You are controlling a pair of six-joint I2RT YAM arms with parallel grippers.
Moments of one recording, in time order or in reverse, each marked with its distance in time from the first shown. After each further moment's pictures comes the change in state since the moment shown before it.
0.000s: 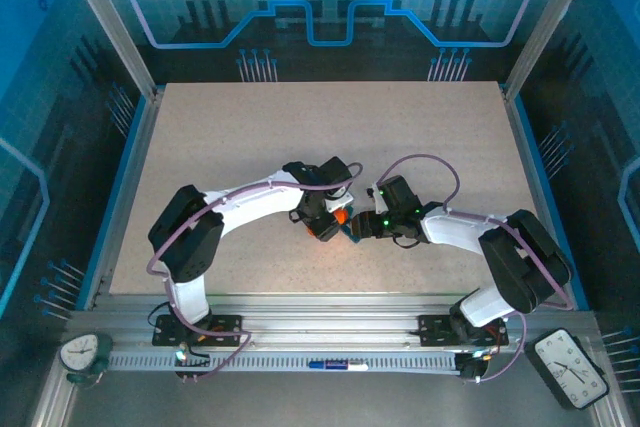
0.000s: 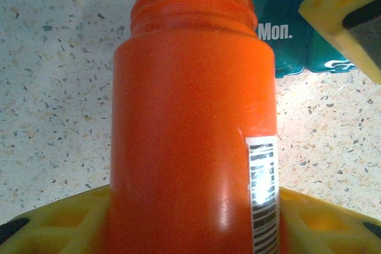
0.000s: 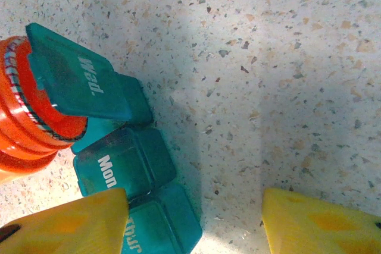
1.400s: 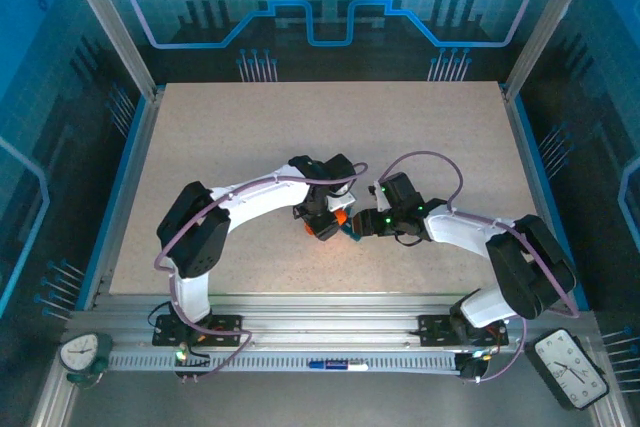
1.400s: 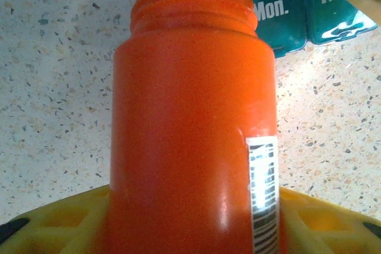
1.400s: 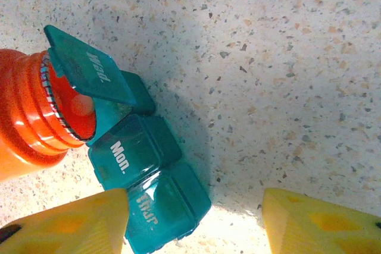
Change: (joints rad) left arm 0.000 0.054 0.094 -0.118 -0.011 0.063; right arm -0.011 -0.039 0.027 -0.075 -0.008 -0.005
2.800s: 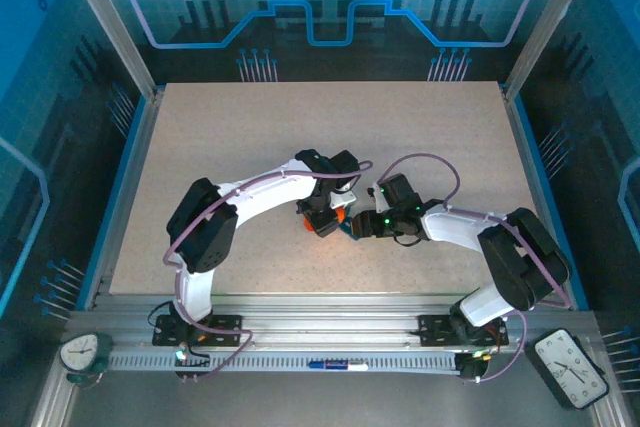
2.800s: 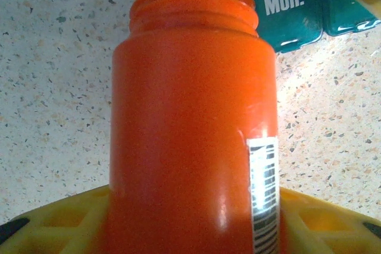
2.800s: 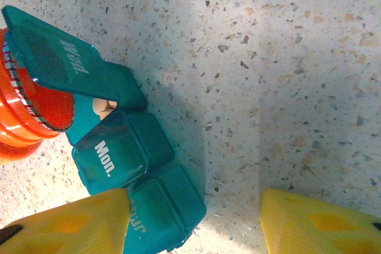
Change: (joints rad) left arm 0.000 0.060 0.098 -0.100 -0.045 0.032; right arm -0.006 0.053 -0.010 0.045 -0.029 0.000
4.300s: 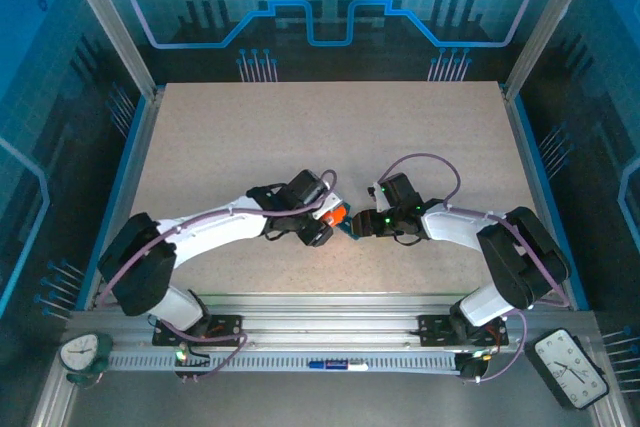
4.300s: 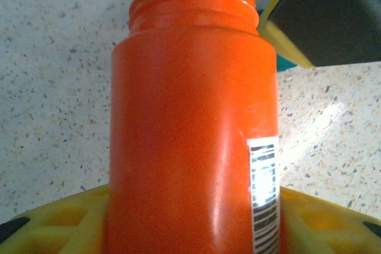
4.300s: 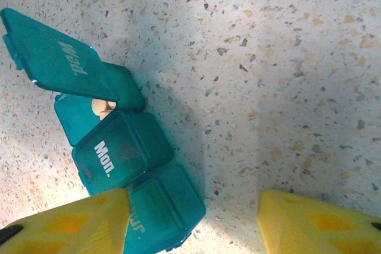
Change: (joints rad) left arm 0.000 -0.436 -0.565 0.612 0.095 -0.137; right arm -0.014 0.009 0.000 0.010 -0.019 0.005
